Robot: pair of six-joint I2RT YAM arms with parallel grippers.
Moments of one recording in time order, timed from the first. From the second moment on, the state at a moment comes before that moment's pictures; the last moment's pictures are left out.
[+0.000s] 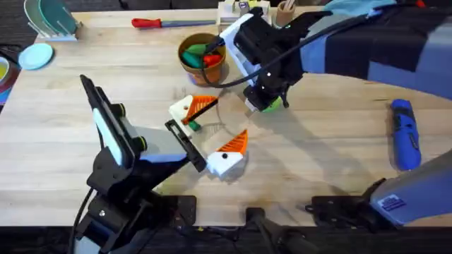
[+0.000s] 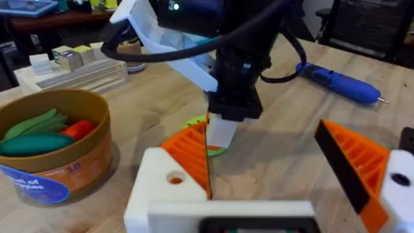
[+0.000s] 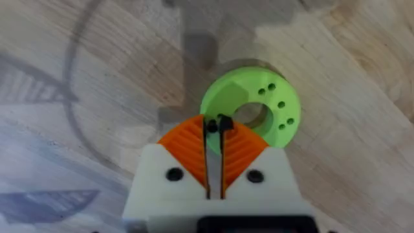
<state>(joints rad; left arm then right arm) -0.45 0.01 0.01 -0.05 0.46 -0.06 0.67 1.80 1.26 -0.85 0.10 -0.02</state>
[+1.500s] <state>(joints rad) -0.45 0.01 0.01 -0.05 0.46 -0.06 0.66 1.81 1.50 -1.10 0.19 0.02</state>
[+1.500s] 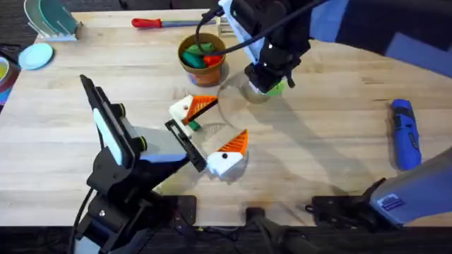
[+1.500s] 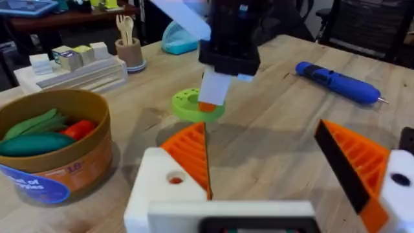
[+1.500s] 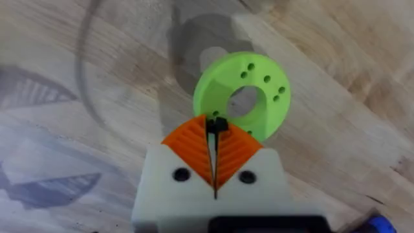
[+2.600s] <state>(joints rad) -0.45 0.01 0.01 -0.05 0.46 -0.06 0.66 1.96 1.50 -1.07 0.15 0.05</state>
